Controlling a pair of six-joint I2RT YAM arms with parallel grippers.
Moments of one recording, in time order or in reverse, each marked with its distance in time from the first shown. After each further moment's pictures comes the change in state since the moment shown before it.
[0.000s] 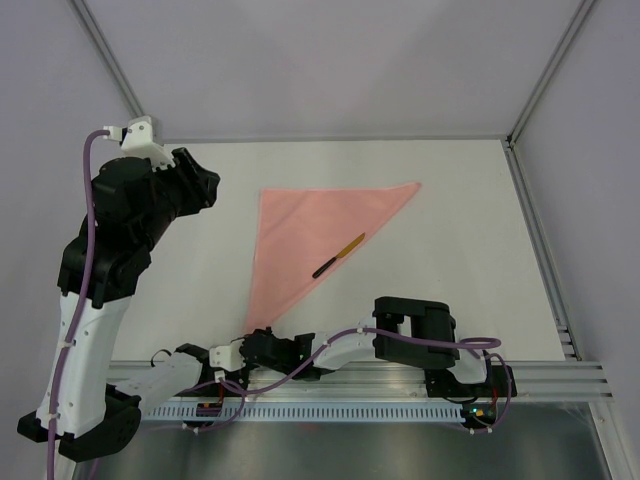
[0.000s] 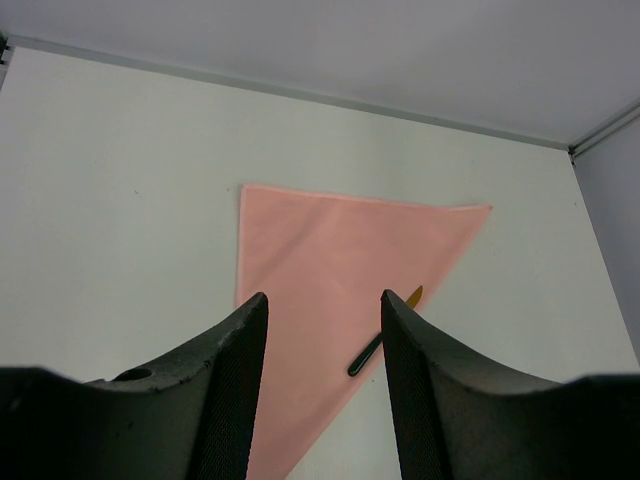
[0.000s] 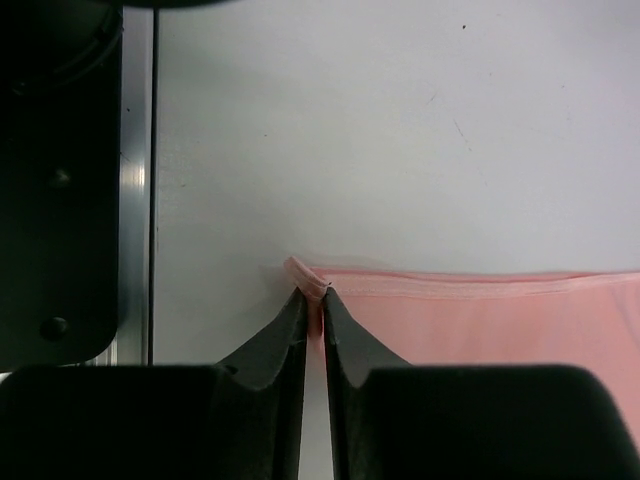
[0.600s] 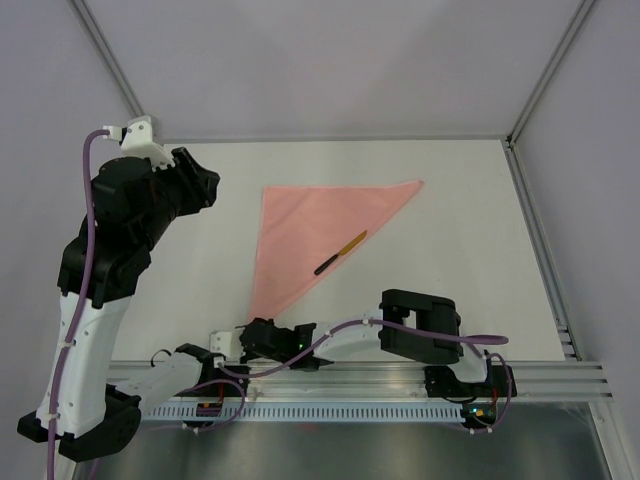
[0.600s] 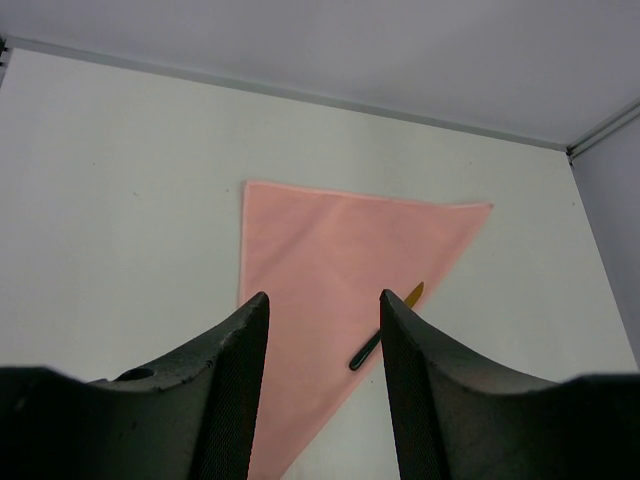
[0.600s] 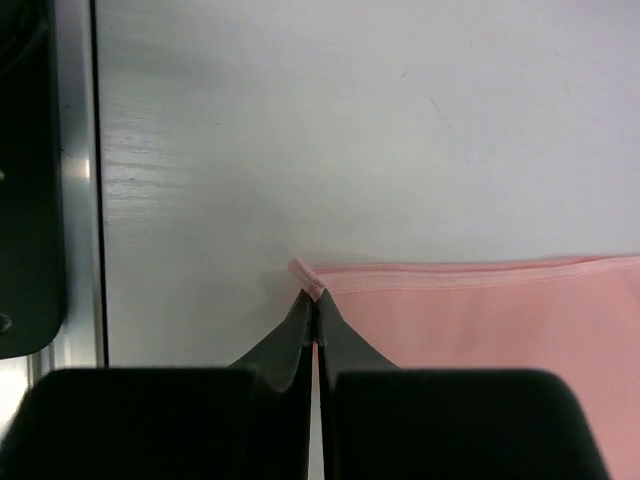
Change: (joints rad) left arm 0.000 0.000 0.000 0.002 0.002 0.000; right arm -0.035 -0.021 0.026 -0.080 -0.019 0.057
